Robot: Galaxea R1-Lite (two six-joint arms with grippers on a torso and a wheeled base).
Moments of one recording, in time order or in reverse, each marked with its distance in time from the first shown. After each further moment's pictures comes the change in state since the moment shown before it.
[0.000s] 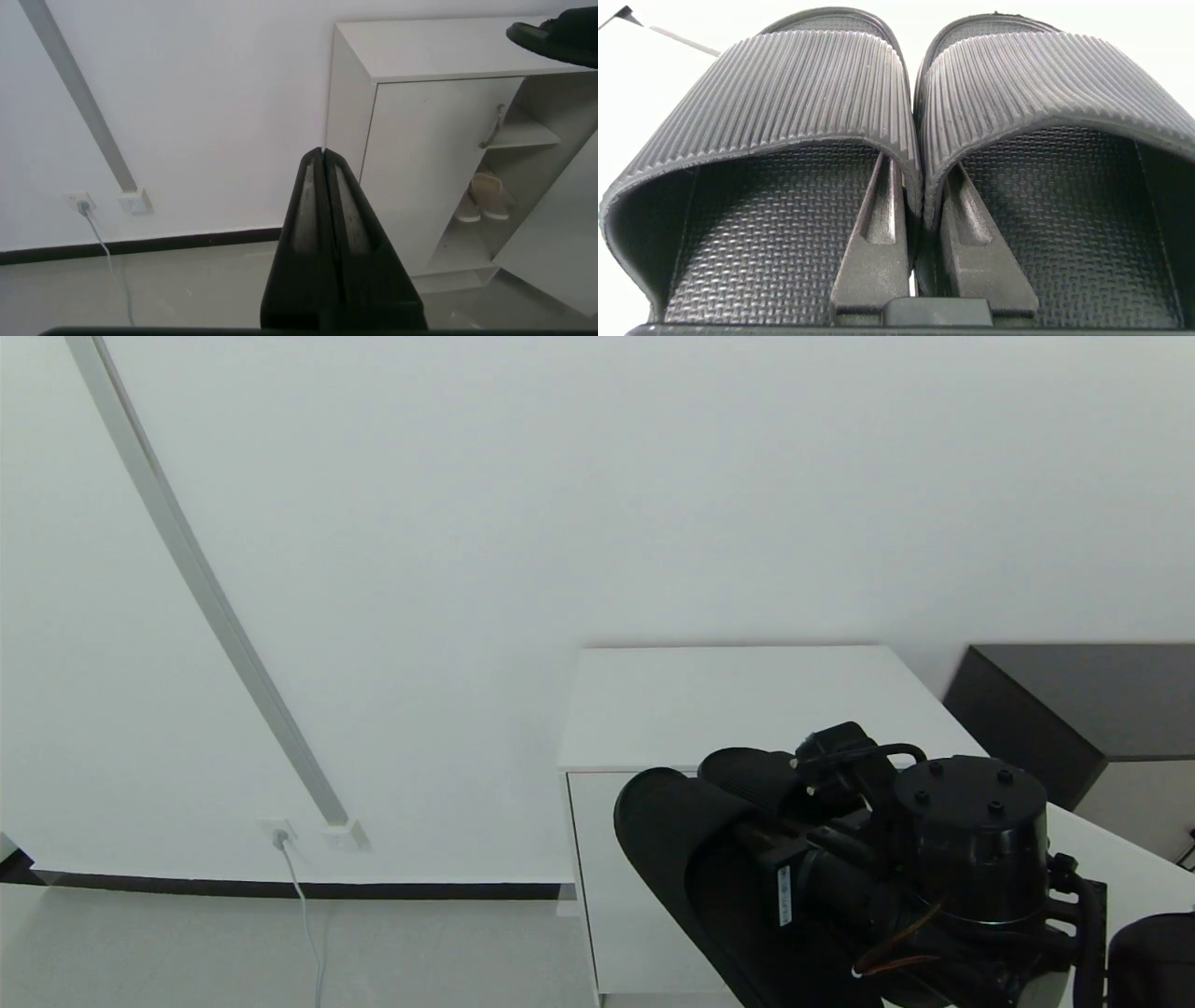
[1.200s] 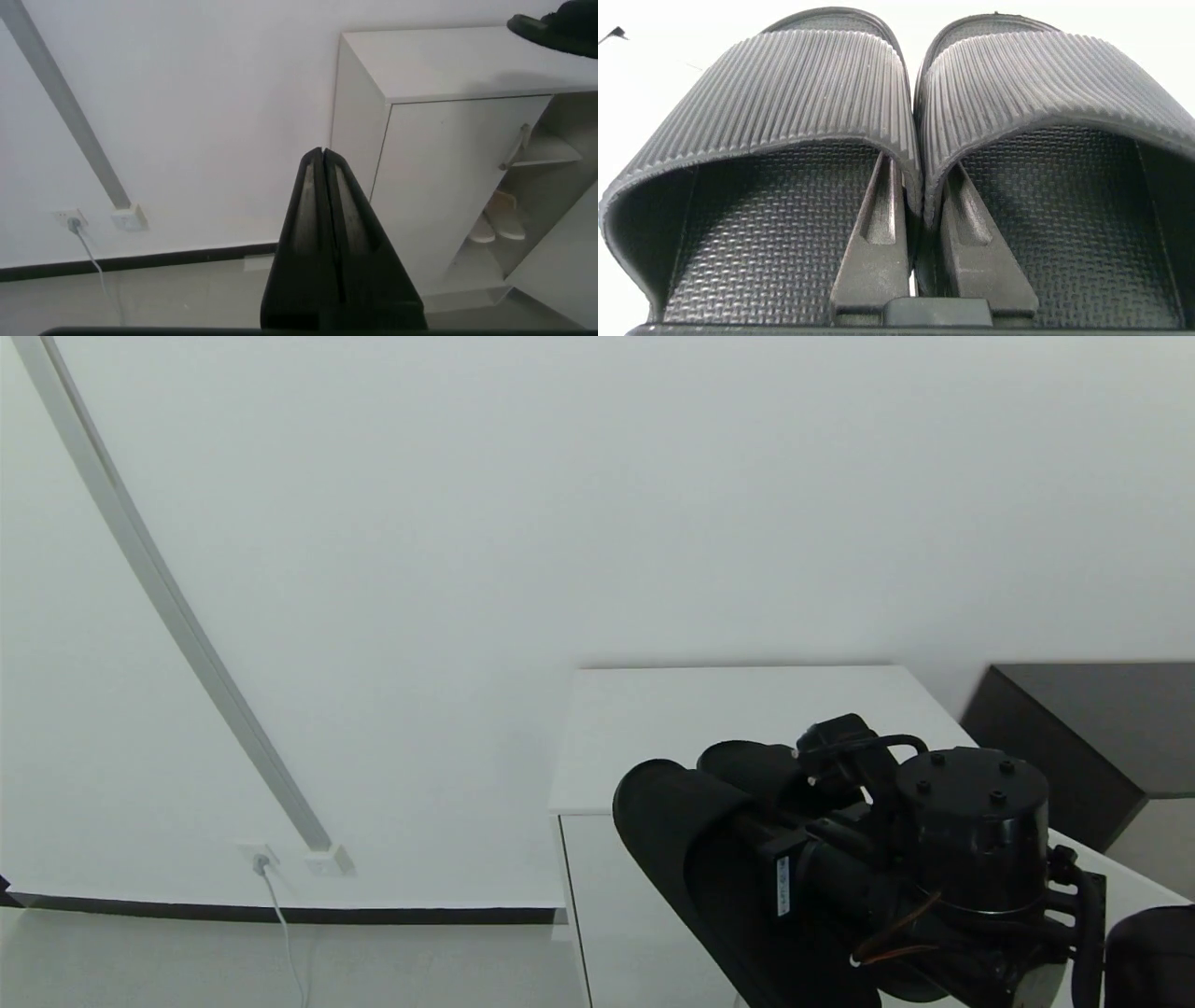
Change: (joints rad) left arm 0.000 0.000 0.000 0.000 -0.001 0.001; right arm -0.013 0.001 -0.014 0.000 0.002 0.003
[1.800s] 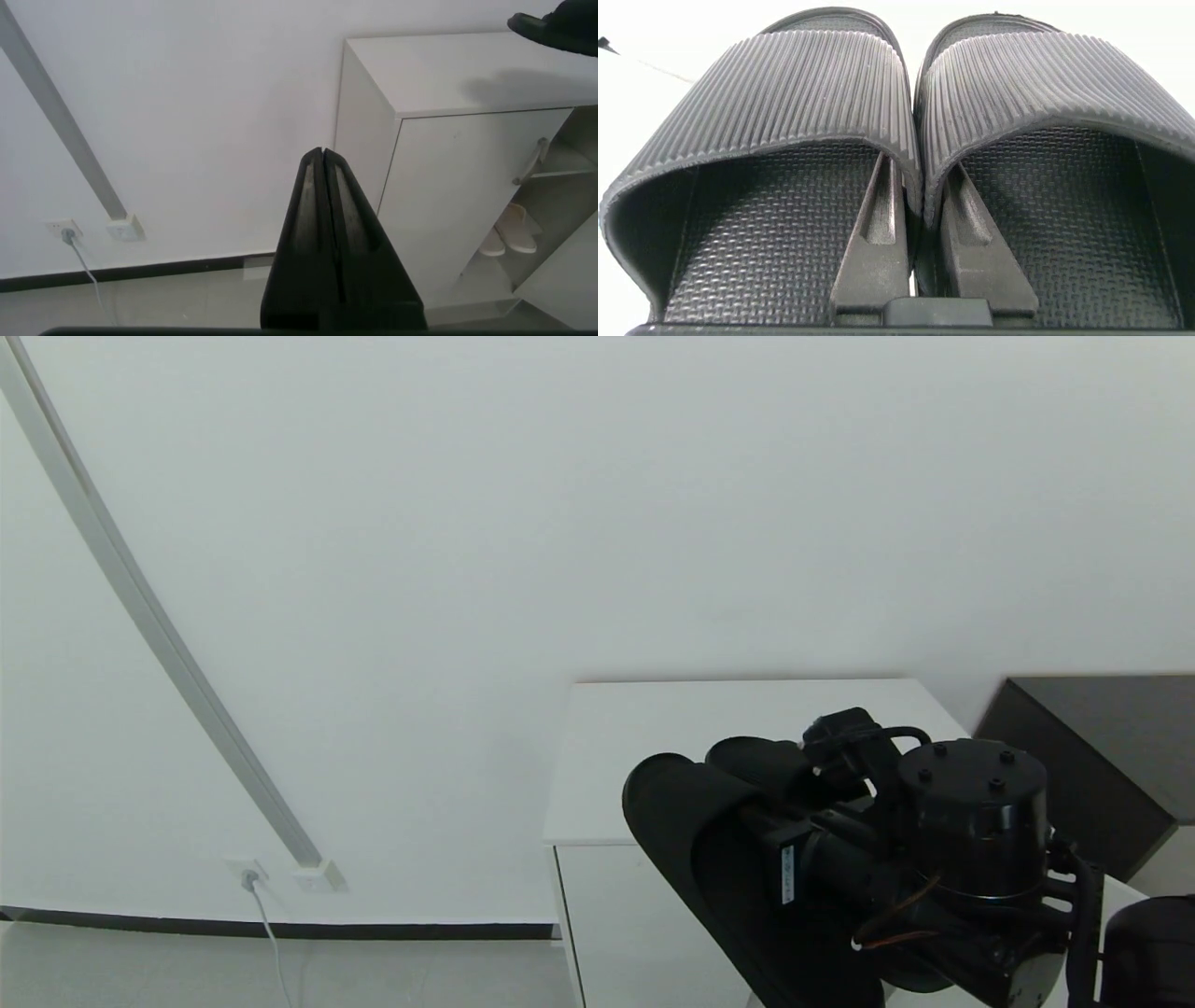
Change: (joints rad) left arm 0.000 0.000 0.000 0.000 0.000 0.000; right arm -0.017 0.001 -0.007 0.002 0.003 -0.001
